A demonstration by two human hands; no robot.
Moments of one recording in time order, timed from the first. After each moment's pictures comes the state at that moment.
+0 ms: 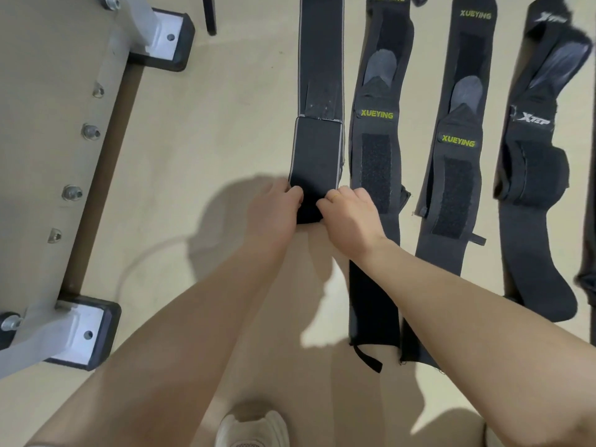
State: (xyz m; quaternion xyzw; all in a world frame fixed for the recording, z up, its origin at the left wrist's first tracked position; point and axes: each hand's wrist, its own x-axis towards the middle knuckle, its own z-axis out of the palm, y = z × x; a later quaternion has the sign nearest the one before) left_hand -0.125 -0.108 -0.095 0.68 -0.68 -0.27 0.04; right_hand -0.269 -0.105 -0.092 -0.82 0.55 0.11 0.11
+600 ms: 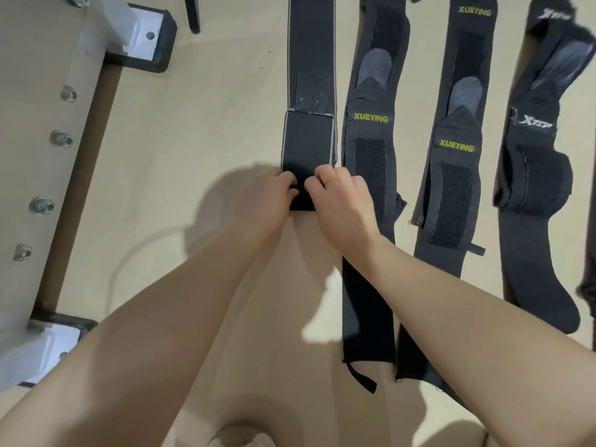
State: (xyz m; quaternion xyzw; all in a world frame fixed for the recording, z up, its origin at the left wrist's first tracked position) left_hand -0.131 -0.150 -0.096 0.64 -0.71 -0.30 0.02; right_hand -0.267 -0.131 -0.089 -0.82 0.57 0.01 0.01
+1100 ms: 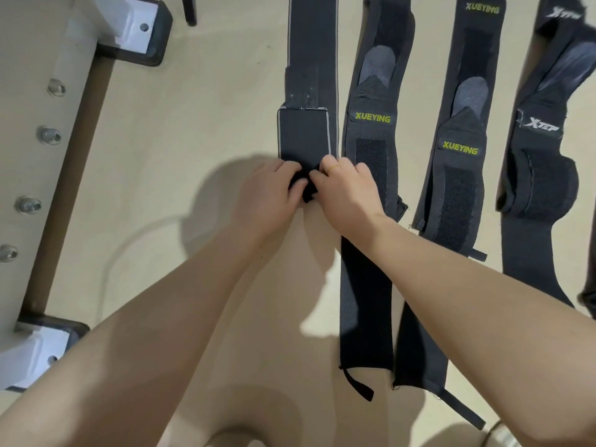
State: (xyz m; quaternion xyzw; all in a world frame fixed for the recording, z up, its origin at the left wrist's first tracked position) left_hand -0.134 -0.153 -0.092 0.62 -0.73 -0.27 0.11; right_hand -0.278 -0.157 -0.095 -0.81 0.57 0.09 0.08
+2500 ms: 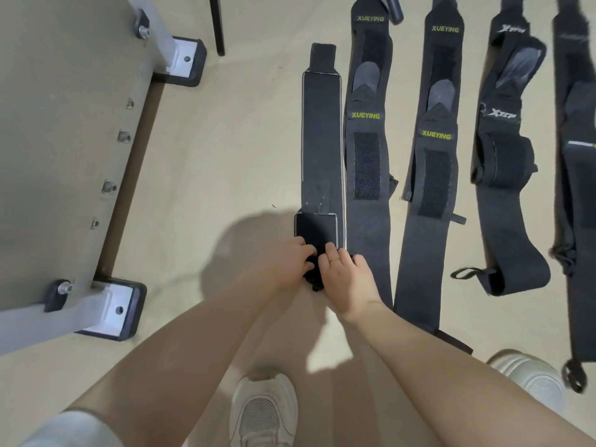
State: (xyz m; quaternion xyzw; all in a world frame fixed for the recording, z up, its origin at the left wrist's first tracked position) left_hand -0.127 -0.030 -0.072 0.50 -0.76 -0.37 -0.17; right_hand -0.261 0.025 -0.083 -0.78 0.57 0.21 0.14
